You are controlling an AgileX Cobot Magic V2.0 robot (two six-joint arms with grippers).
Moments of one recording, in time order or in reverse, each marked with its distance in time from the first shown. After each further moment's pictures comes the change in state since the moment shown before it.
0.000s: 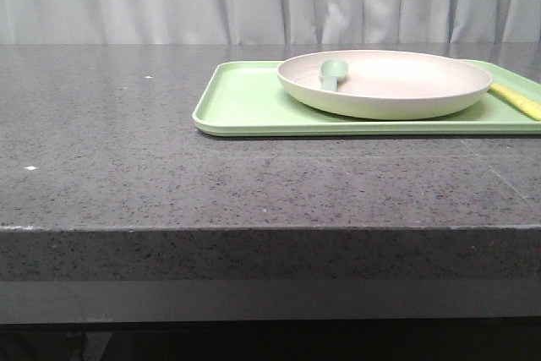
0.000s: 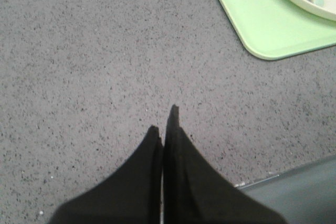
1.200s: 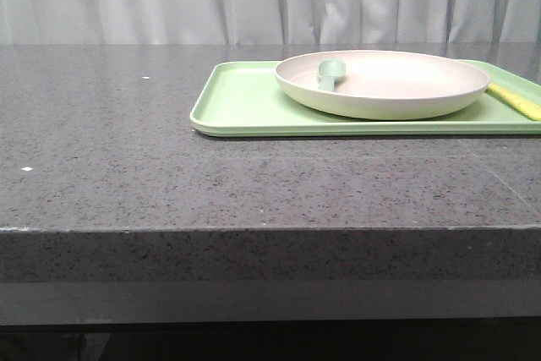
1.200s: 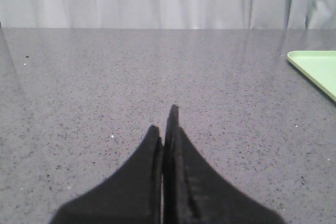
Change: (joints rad) left arm 0.297 -0.794 0.802 0.026 -0.645 0.000; right arm 0.000 0.000 0.002 -0.002 0.000 0.000
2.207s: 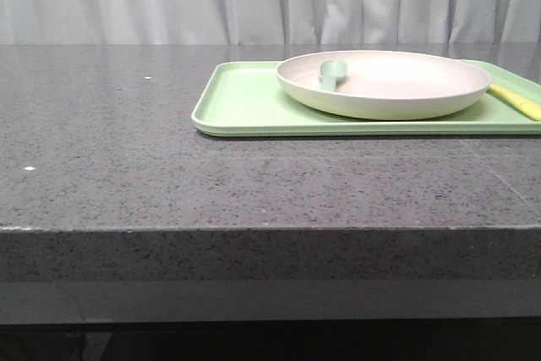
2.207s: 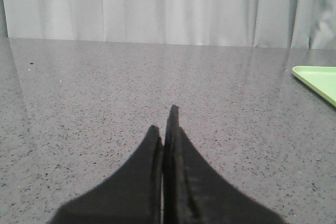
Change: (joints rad) left arm 0.007 -0.024 0.095 -0.015 -0.135 0.000; right arm 0.000 0.000 0.000 0.000 0.000 0.003
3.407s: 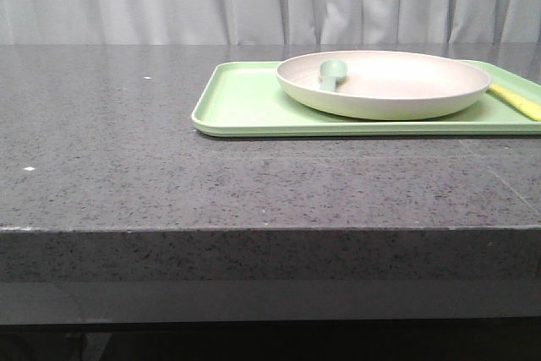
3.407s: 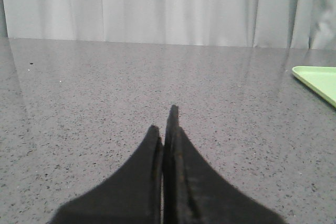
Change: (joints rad) left arm 0.000 0.000 0.000 -0.002 0.000 0.000; right arm -0.024 -0.554 0.901 -0.033 -0.936 0.000
